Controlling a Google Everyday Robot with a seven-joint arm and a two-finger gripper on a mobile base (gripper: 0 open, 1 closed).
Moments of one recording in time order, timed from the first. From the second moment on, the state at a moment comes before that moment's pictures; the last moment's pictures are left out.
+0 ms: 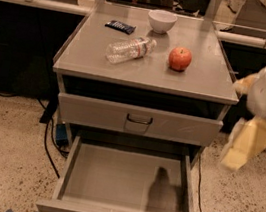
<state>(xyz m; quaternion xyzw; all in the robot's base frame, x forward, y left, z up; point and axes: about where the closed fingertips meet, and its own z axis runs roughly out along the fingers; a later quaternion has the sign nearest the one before) 0.431 -0.203 0.933 -0.60 0.78 0.00 0.17</state>
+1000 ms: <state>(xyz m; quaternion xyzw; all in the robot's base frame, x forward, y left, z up) 0.402 -0.178 0.768 -0.57 0.80 0.11 0.15</state>
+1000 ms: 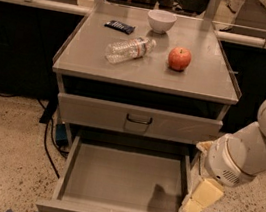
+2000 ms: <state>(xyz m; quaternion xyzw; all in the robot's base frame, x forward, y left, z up) 0.401 -0.181 0.727 -0.58 0.80 0.10 0.12</state>
